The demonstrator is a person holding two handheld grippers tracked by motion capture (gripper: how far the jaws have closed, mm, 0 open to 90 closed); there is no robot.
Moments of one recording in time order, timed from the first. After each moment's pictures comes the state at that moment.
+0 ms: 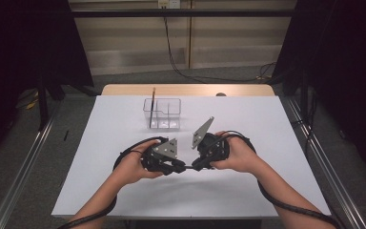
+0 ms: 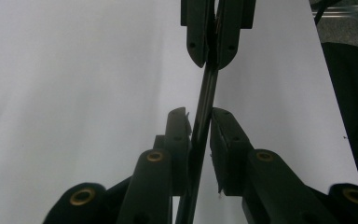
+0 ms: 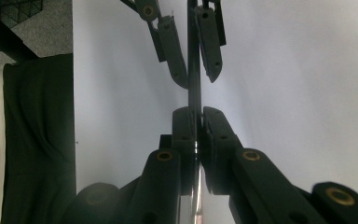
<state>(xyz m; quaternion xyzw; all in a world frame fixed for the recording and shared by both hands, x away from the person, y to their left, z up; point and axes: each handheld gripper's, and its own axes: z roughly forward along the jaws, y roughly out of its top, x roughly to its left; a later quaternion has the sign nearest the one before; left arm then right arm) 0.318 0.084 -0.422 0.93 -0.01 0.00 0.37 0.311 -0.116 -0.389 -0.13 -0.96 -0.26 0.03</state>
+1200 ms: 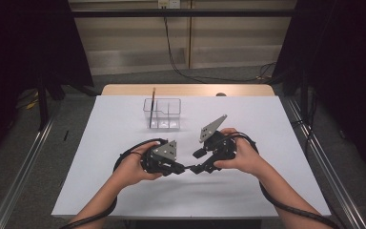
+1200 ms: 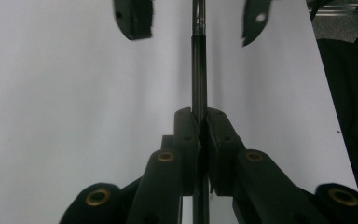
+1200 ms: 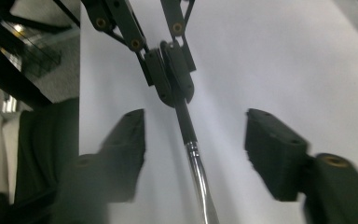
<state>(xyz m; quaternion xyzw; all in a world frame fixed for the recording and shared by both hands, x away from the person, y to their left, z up) 0.317 0.086 -0.426 0.93 -0.01 -0.01 0.37 0.317 -0.137 -0.401 -0.17 -0.92 -0.36 0.05</state>
